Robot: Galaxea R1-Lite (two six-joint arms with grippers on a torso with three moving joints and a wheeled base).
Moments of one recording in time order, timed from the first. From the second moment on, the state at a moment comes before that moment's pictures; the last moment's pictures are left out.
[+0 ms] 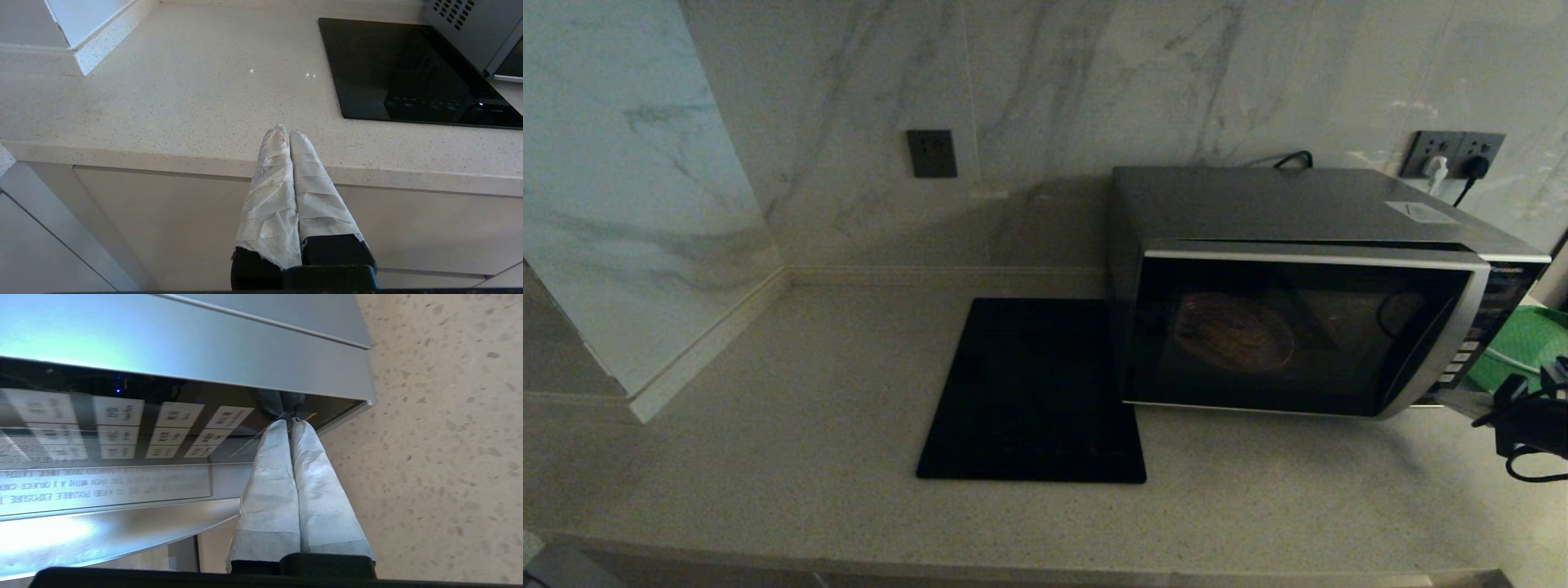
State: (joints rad) left arm 0.00 0.00 0.00 -0.01 0.02 -0.07; right arm -0.69 2.35 -1.16 -0.60 0.97 0.68
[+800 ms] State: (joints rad) left arm 0.00 0.00 0.00 -0.01 0.02 -0.07; right arm -0.72 2.34 -1.13 -0.61 0.97 0.68
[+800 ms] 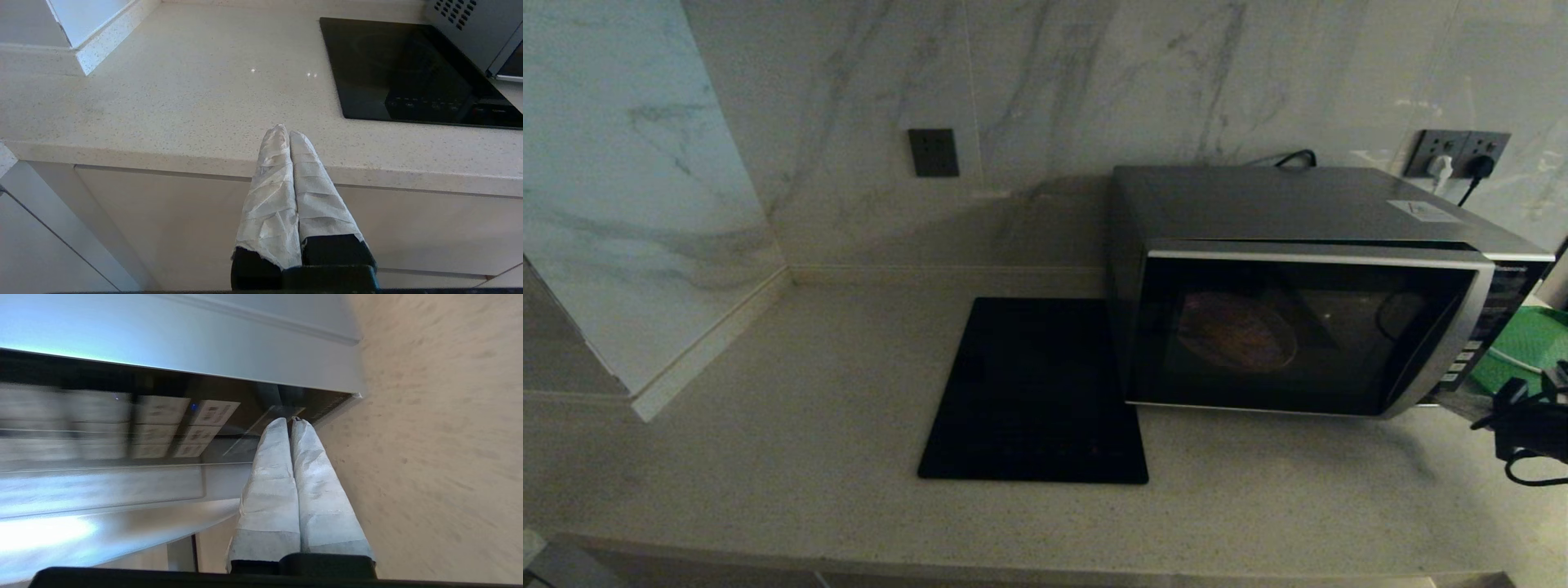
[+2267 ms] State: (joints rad) left arm 0.00 0.00 0.00 -0.01 0.02 -0.07; right arm -0.53 0.87 -0.96 0.48 0.10 0.45
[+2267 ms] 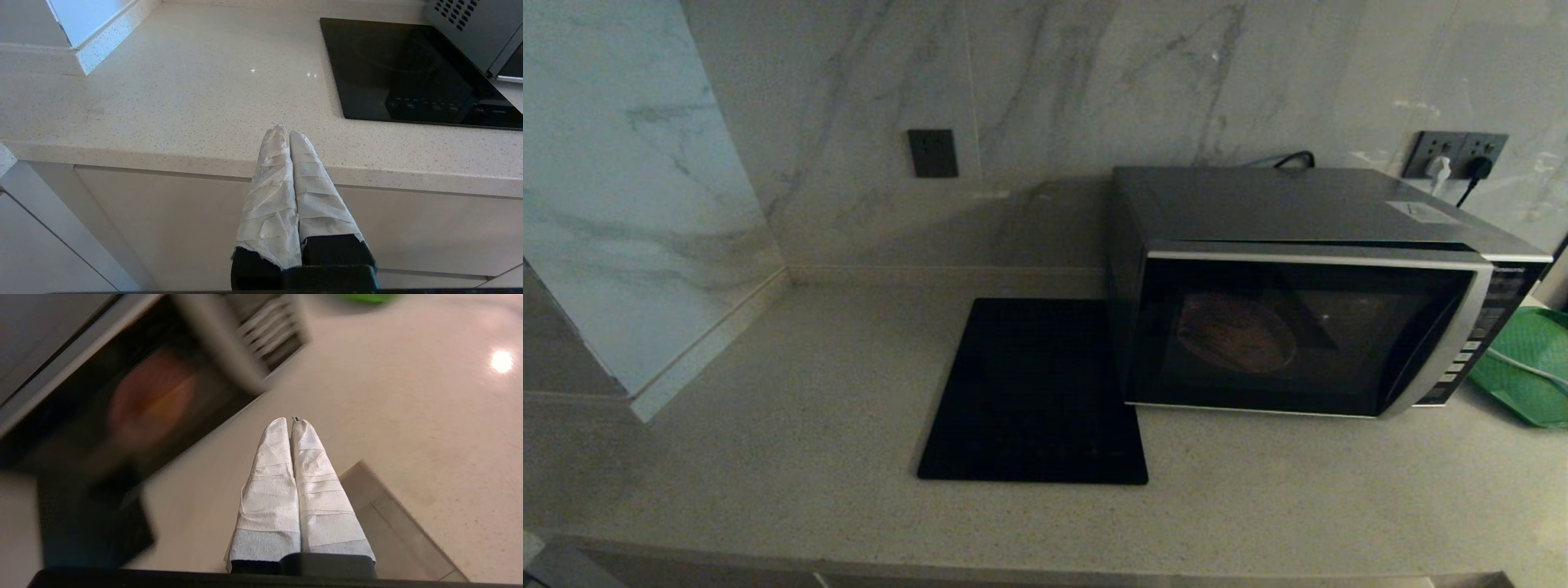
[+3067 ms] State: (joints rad) left arm 0.00 0.00 0.00 -0.01 0.02 -0.07; right arm 0.02 0.63 -1.01 0.66 -0.08 0.14
